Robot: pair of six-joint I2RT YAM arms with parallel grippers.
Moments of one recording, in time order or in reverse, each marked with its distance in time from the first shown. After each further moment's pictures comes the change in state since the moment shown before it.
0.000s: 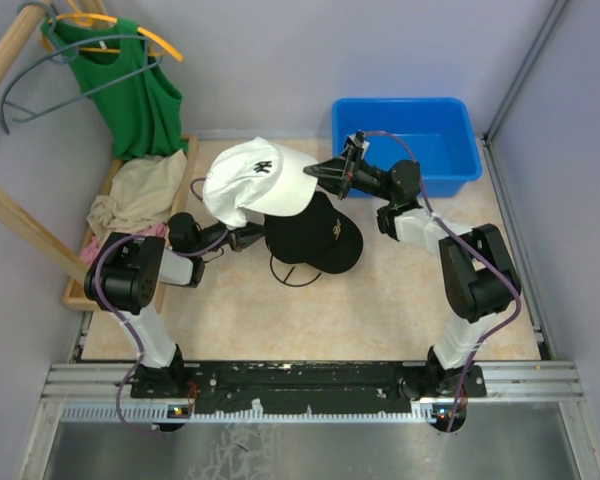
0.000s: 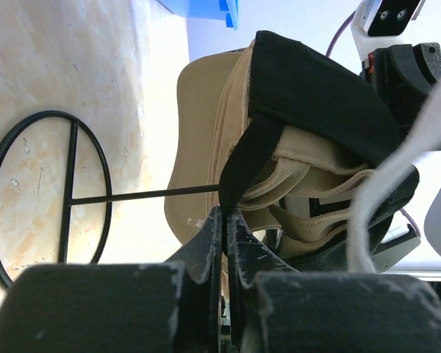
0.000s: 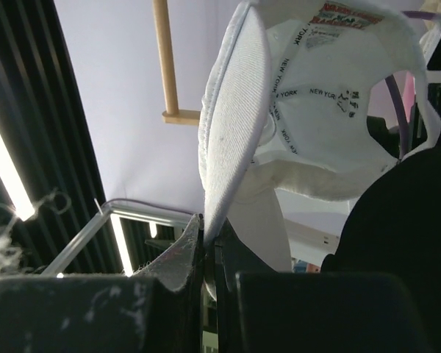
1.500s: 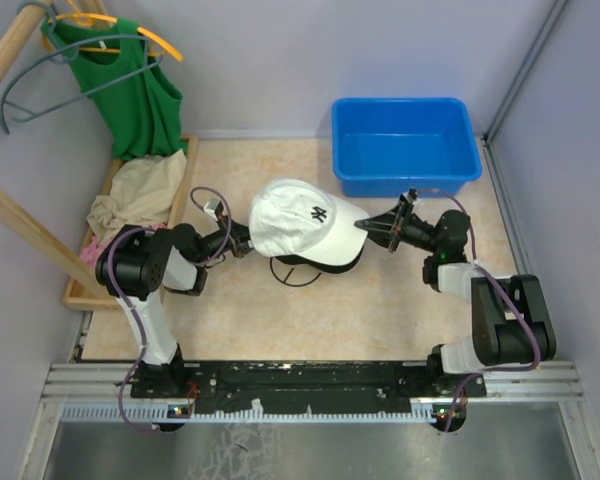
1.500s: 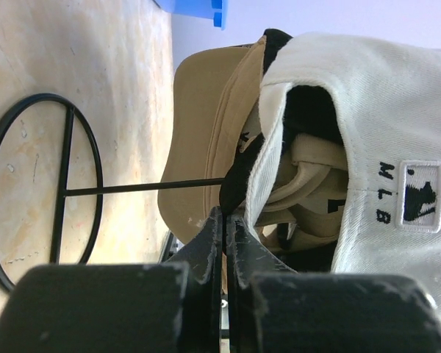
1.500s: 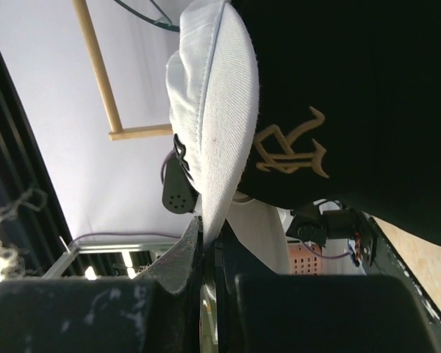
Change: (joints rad) left arm 0.000 0.121 -0.047 0.238 -0.010 -0.143; right arm -0.291 -0.304 -0.553 -0.041 -0.168 -0.142
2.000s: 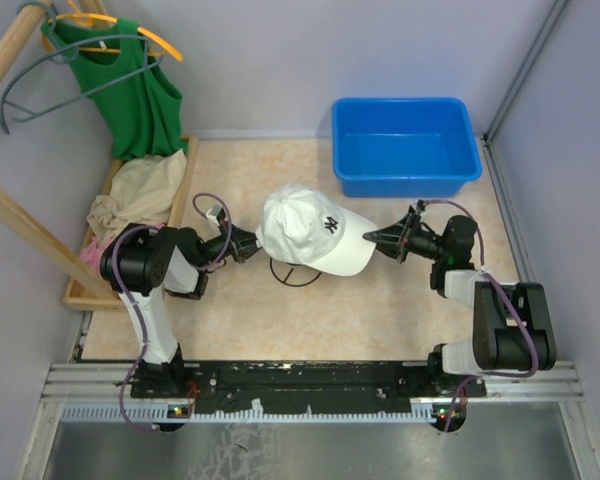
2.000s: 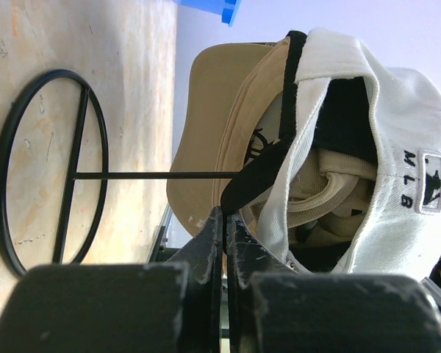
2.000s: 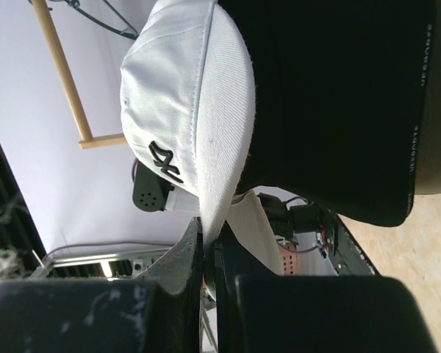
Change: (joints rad) left arm -0.004 0.053 -0.026 0.032 -0.002 -0.052; right arm -0.094 -0.038 -0.070 -0.167 -0.068 -0.186
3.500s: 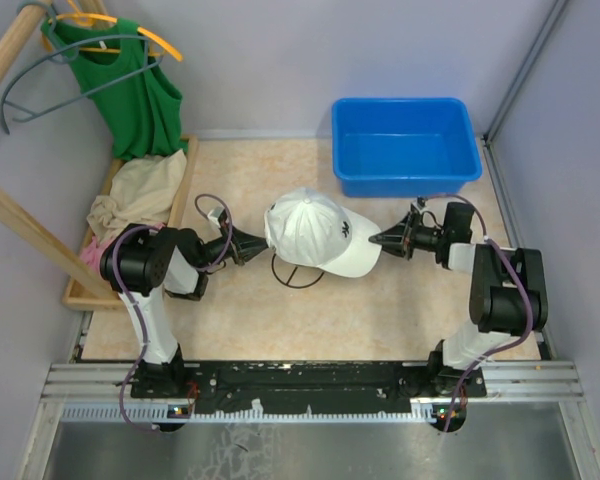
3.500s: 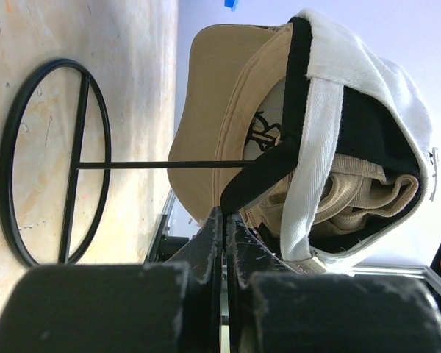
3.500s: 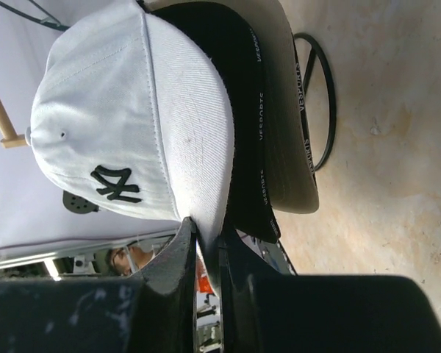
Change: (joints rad) left arm 0.002 0.000 -0.008 0.001 0.023 0.002; right arm -0.093 0.232 0.208 -0.531 -0.101 -0.641
